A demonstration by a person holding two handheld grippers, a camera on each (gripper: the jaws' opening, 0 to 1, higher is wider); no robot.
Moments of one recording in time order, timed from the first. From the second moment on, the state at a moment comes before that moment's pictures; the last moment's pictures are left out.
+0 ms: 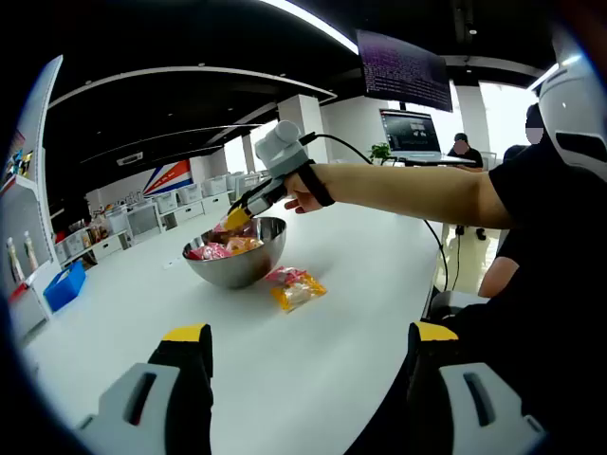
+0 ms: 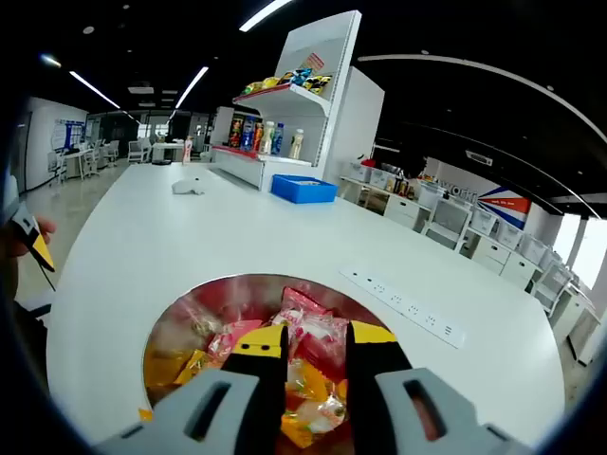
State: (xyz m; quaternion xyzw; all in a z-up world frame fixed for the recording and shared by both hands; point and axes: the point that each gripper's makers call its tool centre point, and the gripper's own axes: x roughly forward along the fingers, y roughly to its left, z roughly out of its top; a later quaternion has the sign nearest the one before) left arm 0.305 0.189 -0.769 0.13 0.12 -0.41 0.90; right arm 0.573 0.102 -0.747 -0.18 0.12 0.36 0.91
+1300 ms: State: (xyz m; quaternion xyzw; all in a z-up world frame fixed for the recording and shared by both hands) left arm 0.302 0.187 -0.771 0.14 0.12 -0.41 0.89; right arm 0.575 0.098 -0.746 -0.08 0.14 0.35 0.92
